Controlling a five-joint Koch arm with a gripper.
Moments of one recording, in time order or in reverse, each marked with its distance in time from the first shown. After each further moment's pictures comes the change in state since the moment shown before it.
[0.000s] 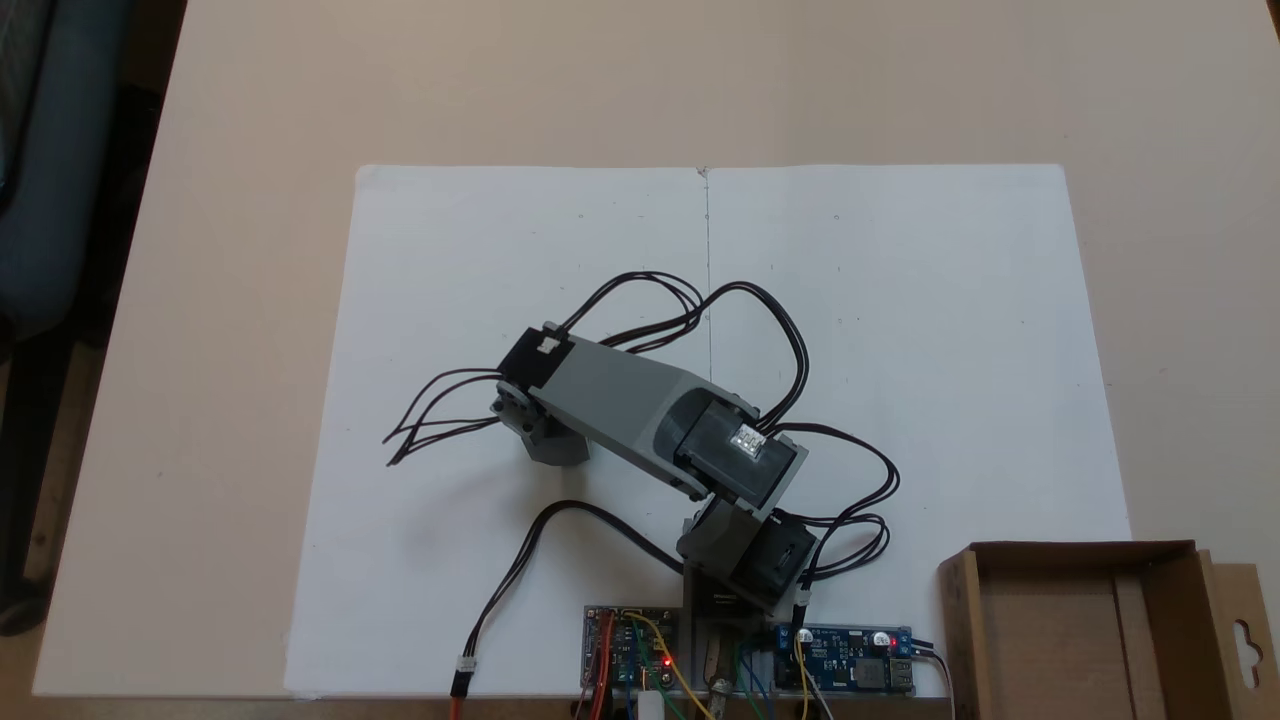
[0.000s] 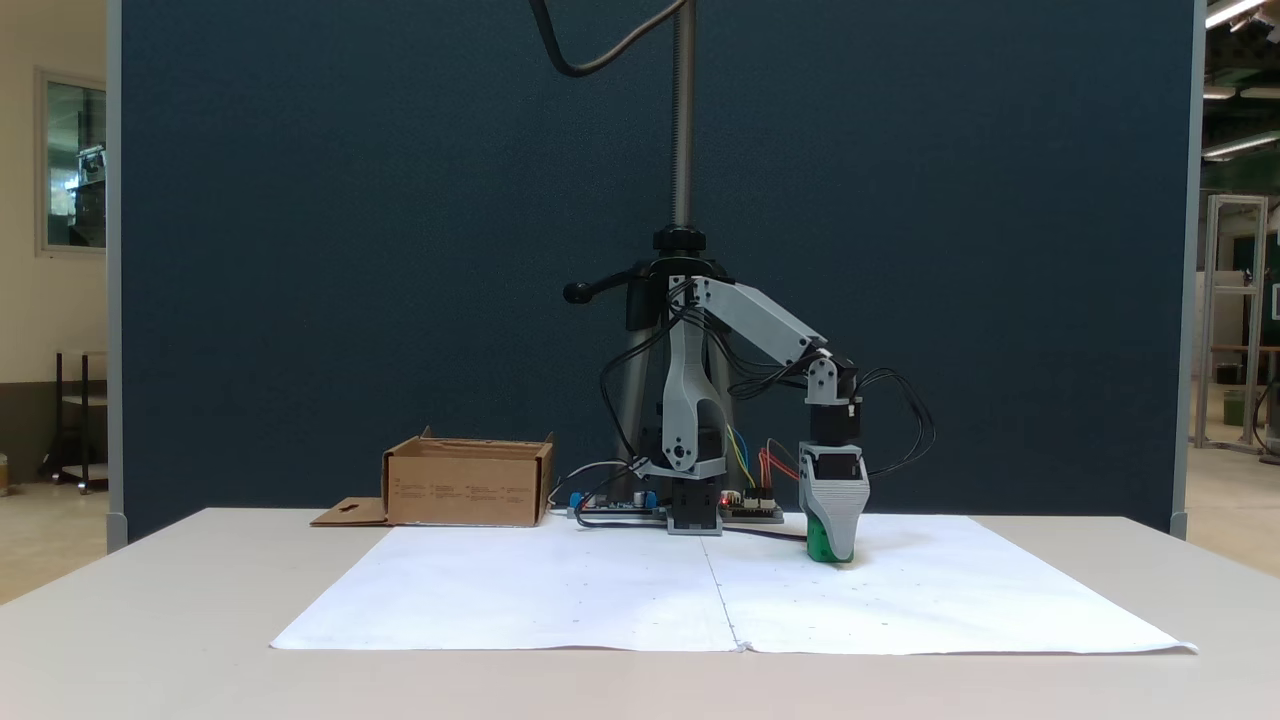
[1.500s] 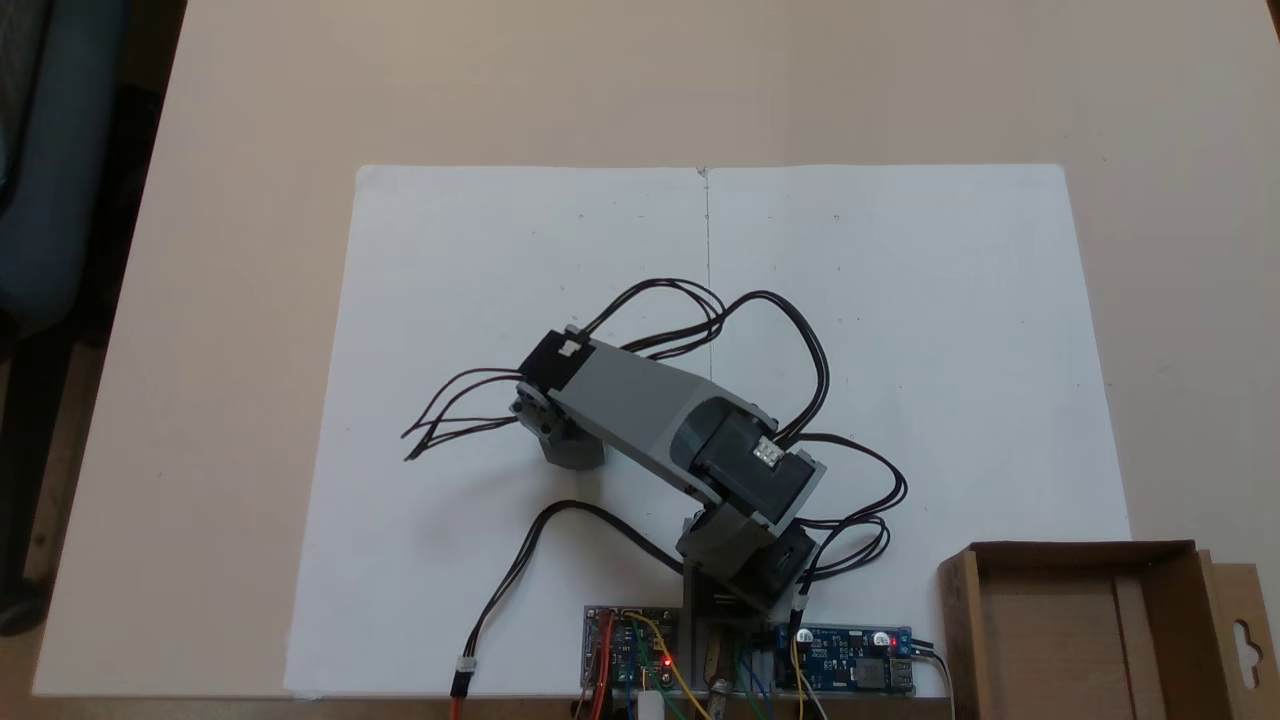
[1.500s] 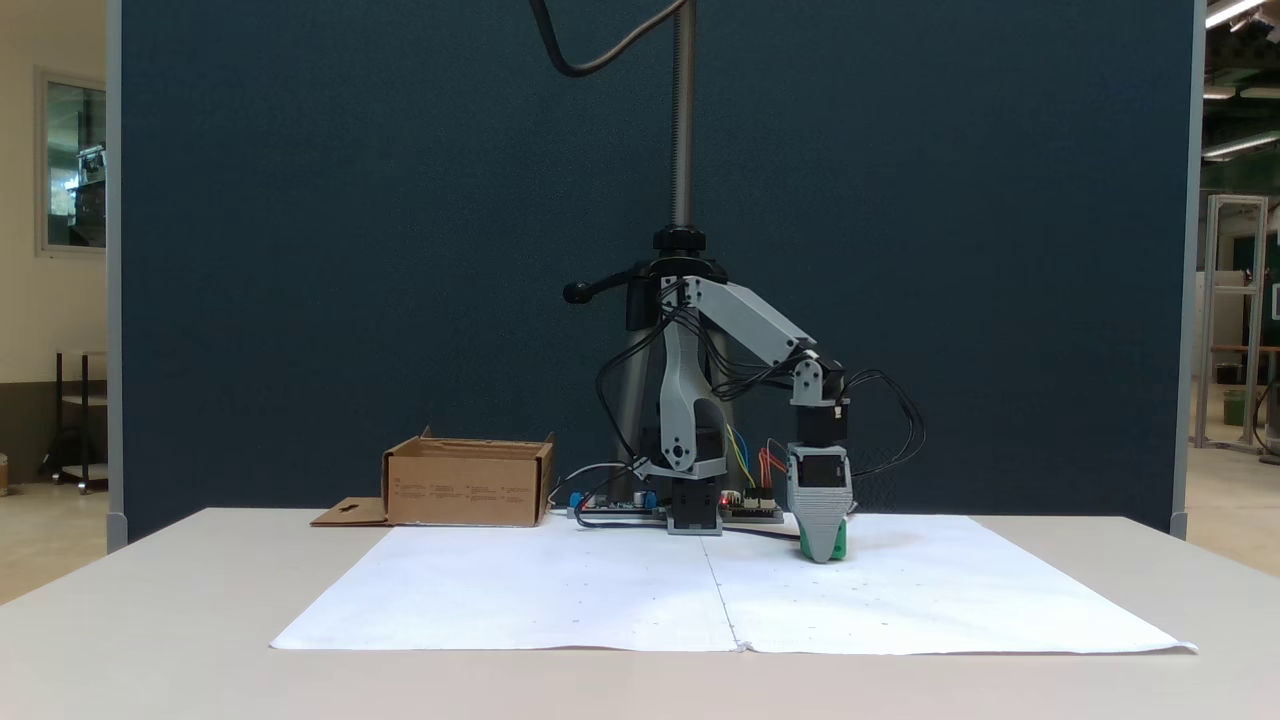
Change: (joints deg) arm 4.7 4.7 4.6 -0.6 0.0
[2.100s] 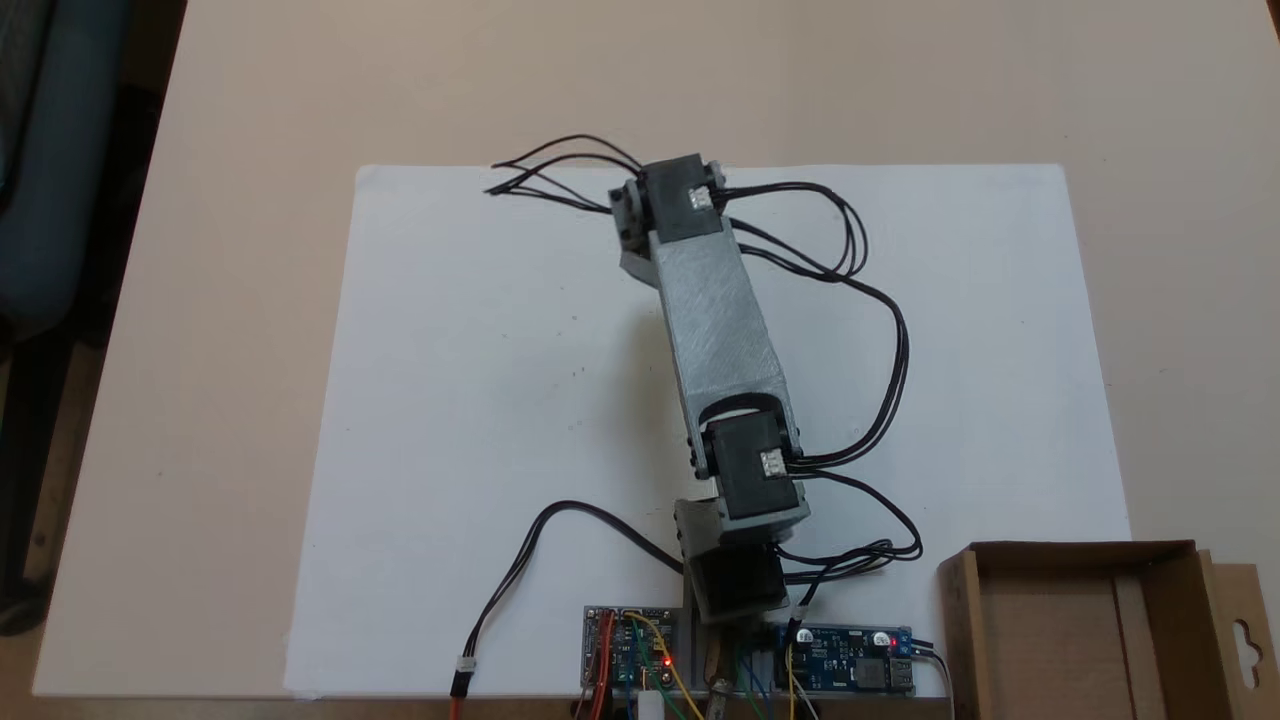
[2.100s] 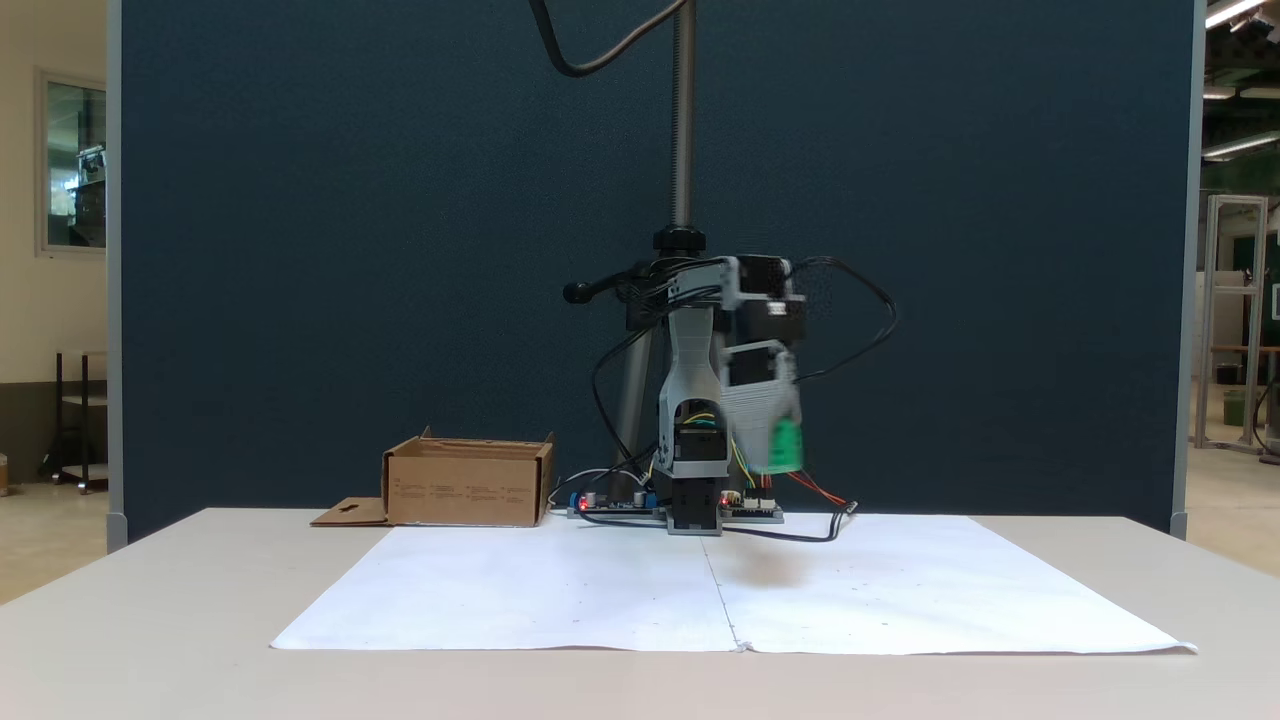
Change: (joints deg) arm 40.0 -1.7 -37.0 20.4 -16.3
